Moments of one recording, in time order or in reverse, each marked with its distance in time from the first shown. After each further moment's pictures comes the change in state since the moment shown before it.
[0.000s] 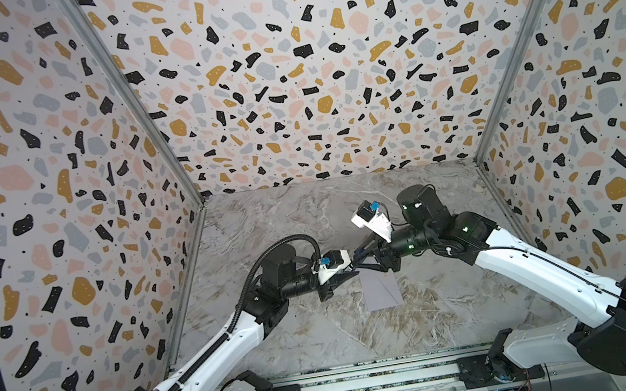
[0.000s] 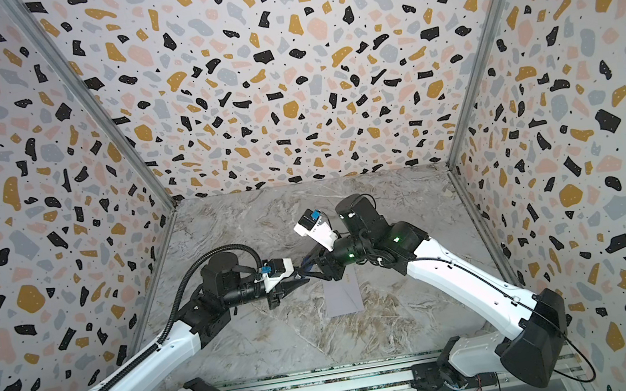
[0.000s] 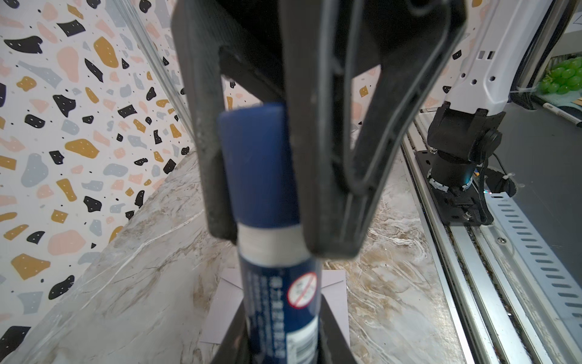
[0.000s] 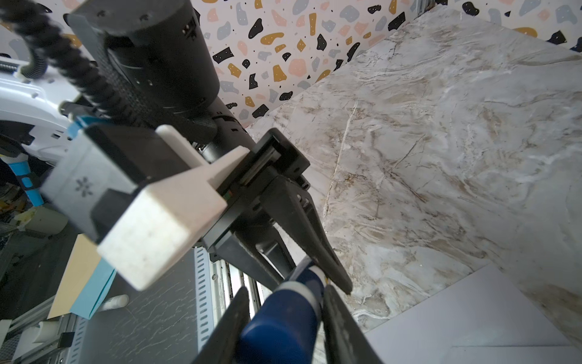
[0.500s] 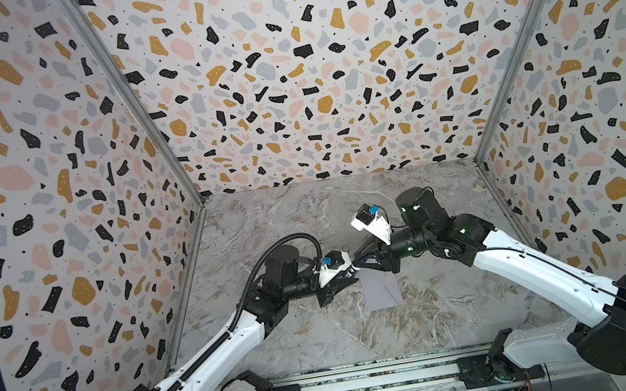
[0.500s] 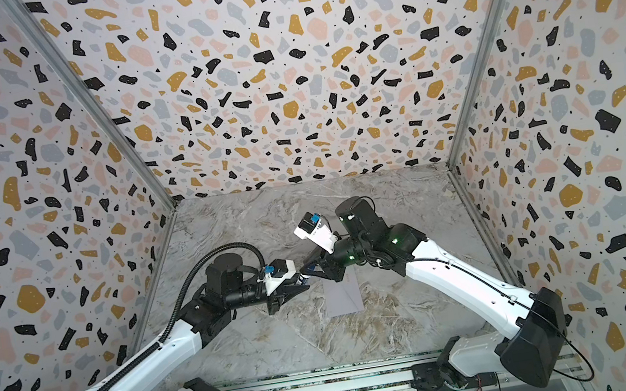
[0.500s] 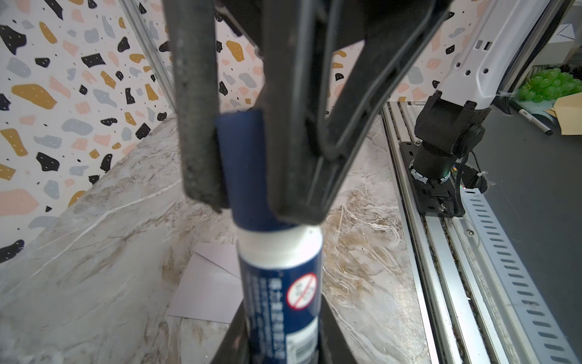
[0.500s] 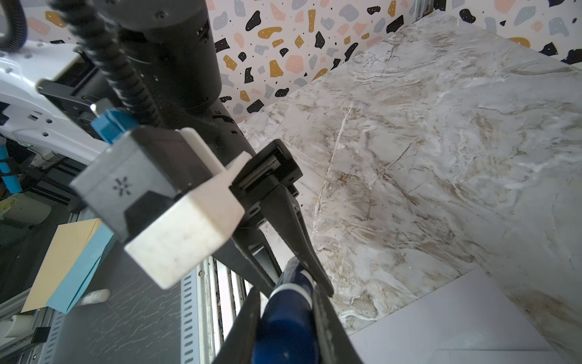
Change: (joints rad) left arm 0.000 0.005 -0.002 -0.094 0.007 -0.028; right arm 0.000 0.000 -0.026 0.025 0.010 -0.047
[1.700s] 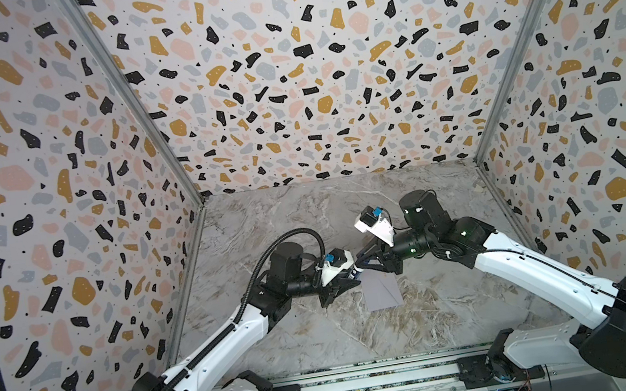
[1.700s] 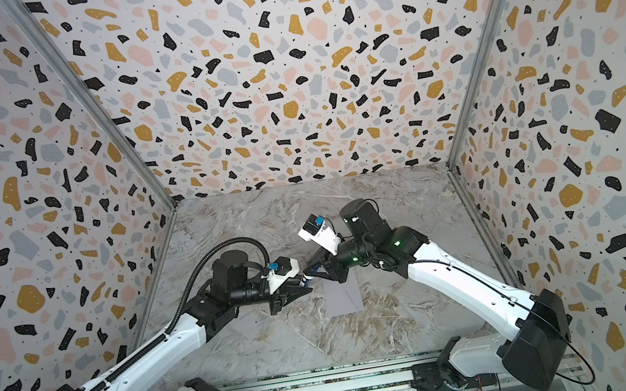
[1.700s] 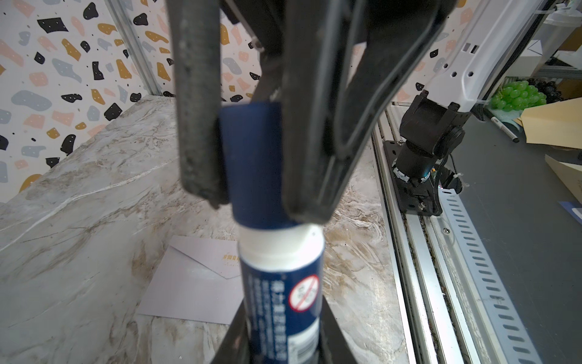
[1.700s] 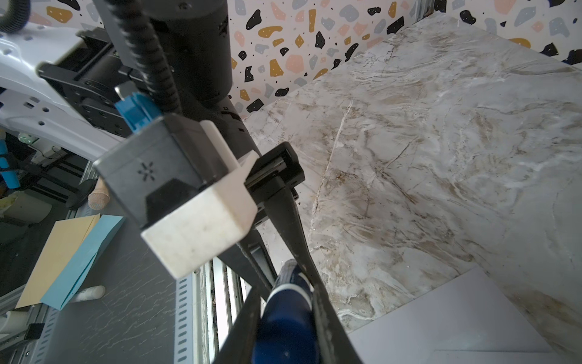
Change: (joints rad) left arm 0.000 0.060 0.025 -0.047 0.047 -0.047; right arm -0.022 -0.009 -0.070 0.027 -0.031 -0.029
